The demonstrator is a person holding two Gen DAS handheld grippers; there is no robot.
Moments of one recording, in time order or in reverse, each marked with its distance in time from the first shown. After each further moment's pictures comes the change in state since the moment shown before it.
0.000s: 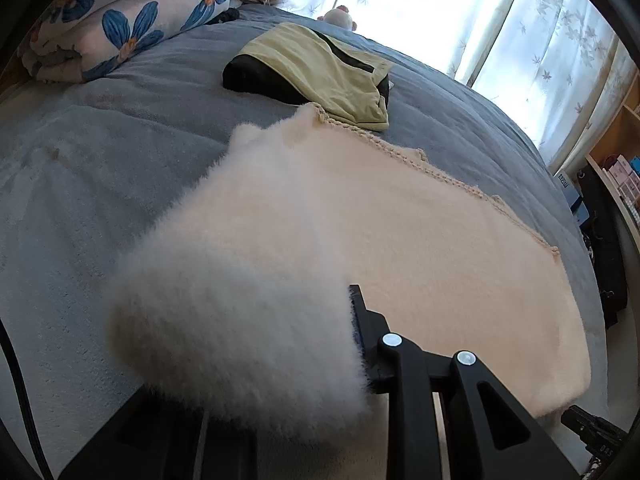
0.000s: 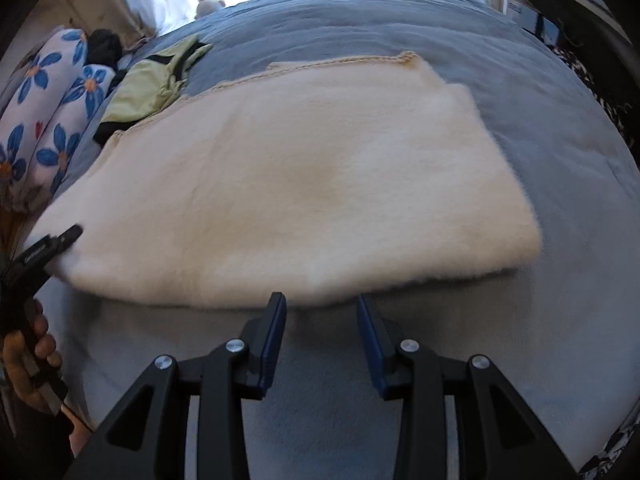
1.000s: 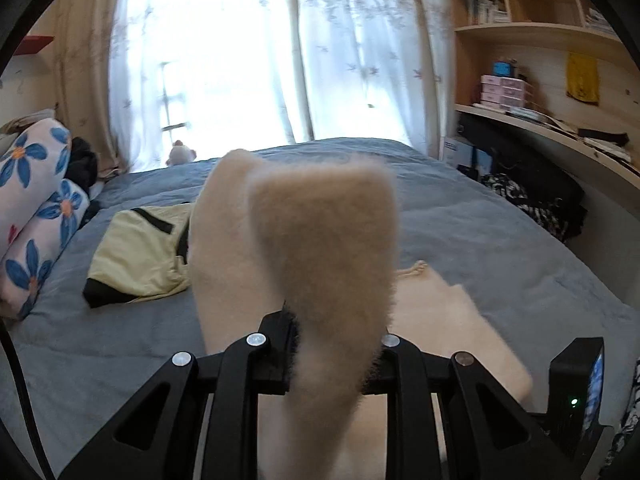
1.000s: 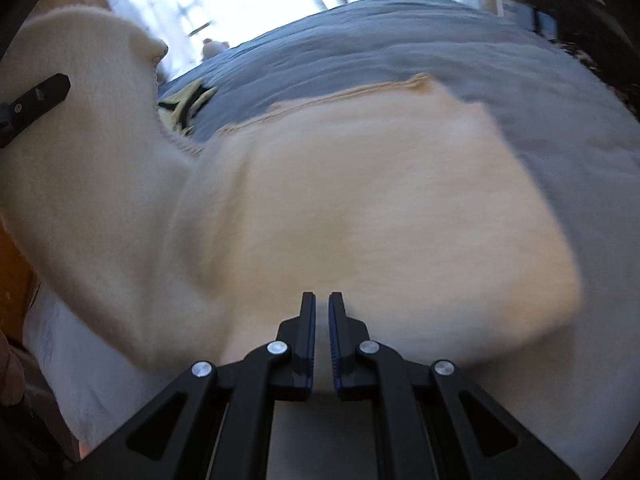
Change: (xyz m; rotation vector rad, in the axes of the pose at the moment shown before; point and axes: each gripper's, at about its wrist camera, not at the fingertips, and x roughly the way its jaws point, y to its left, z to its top) left arm -0.071 -0.274 -0.013 0.585 -0.310 -0.174; right arm 0.008 -0.056 0.010 0.192 -0.188 0.010
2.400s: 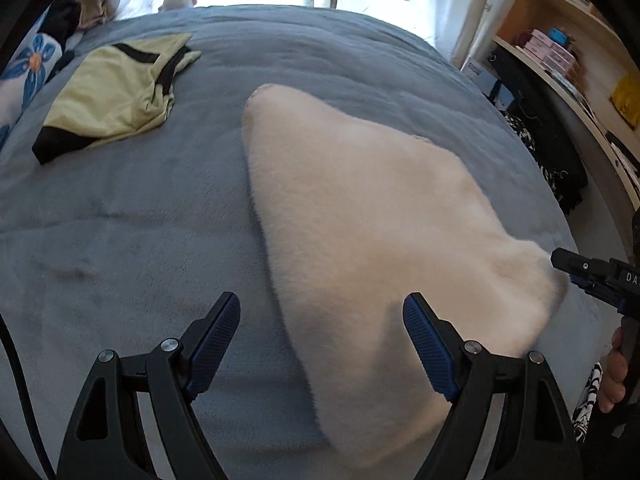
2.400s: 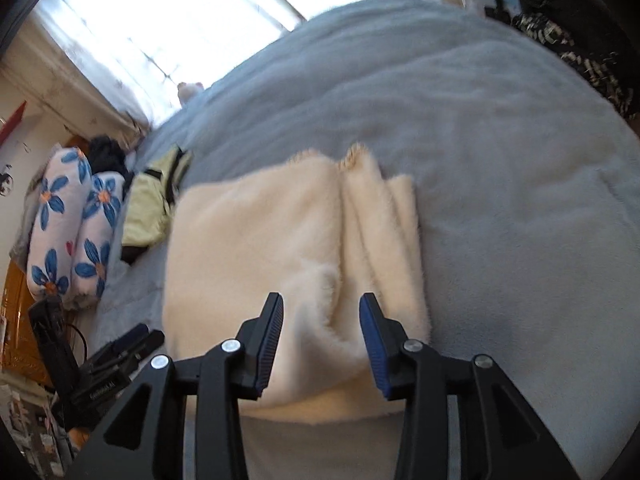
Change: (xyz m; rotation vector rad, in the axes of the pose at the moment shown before) left arm 0.085 0.092 -0.064 -0.278 0.492 -0.116; right arm -0.013 -0.062 0.102 0.093 0.156 0.157
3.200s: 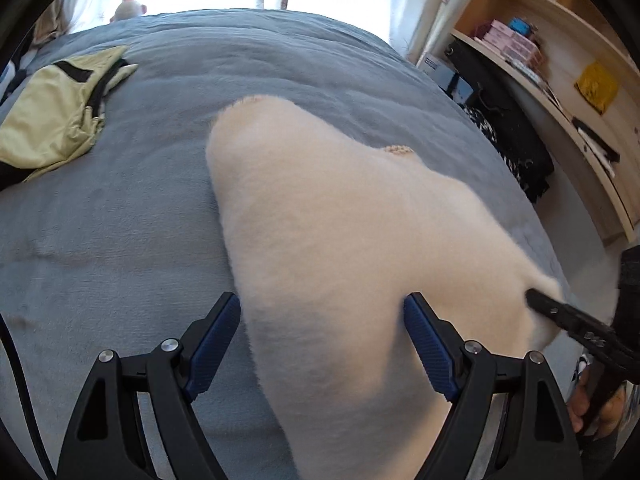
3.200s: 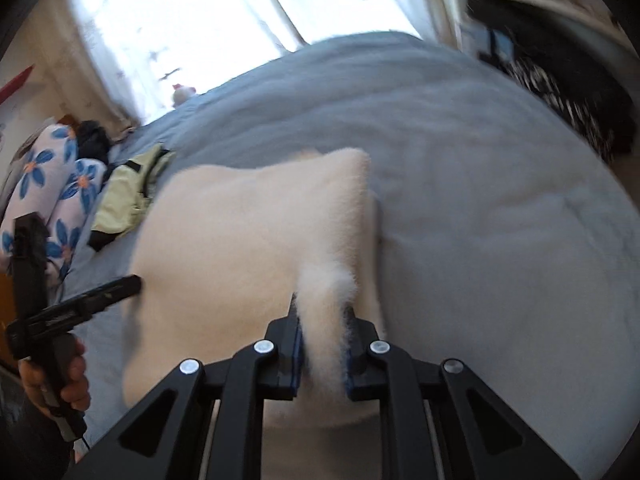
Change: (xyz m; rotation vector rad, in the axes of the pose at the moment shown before) left arm 0.034 -0.038 0.019 0.110 -0.015 -0.148; right arm -0.002 -0.041 -0.044 -0.033 -0.147 -0.137
